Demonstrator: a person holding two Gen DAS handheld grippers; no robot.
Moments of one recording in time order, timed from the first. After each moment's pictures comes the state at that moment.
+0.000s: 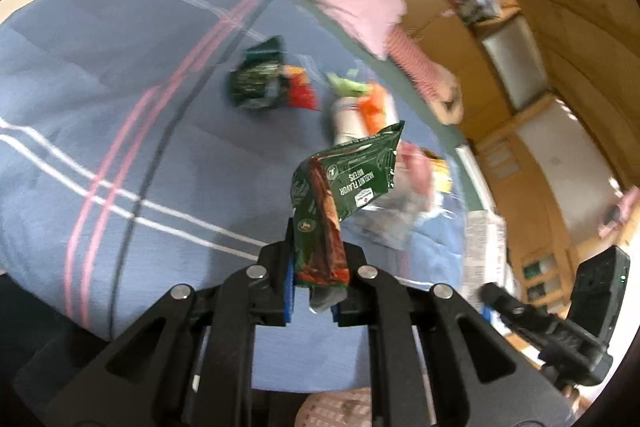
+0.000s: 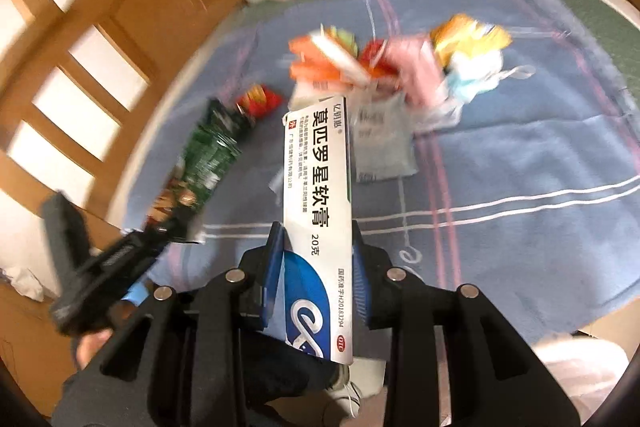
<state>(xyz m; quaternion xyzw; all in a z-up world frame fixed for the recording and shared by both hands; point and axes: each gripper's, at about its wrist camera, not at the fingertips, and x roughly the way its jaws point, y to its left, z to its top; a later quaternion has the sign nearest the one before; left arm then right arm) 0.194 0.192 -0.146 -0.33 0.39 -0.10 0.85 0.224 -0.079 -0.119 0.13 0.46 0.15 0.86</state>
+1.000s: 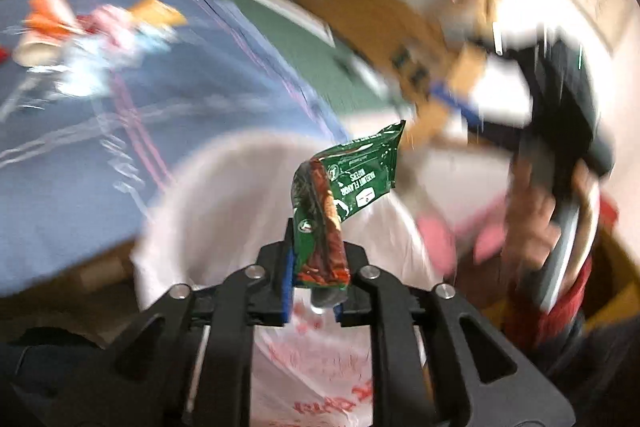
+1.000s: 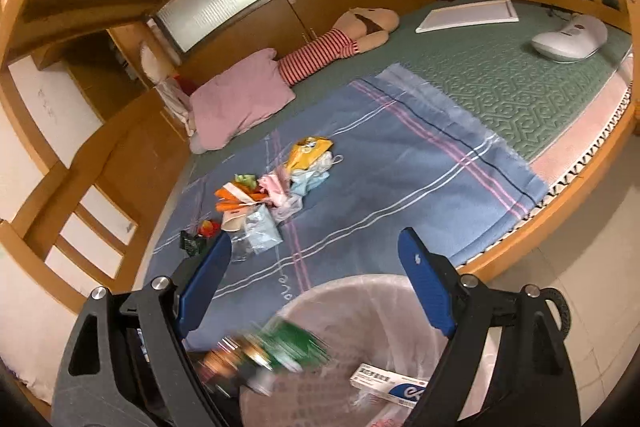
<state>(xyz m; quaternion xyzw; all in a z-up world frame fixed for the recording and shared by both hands) 0.067 -0.040 -0.113 -0.09 0.44 -0.46 0.77 0.054 -0.253 -0.050 0.26 0.29 0.00 0.92</state>
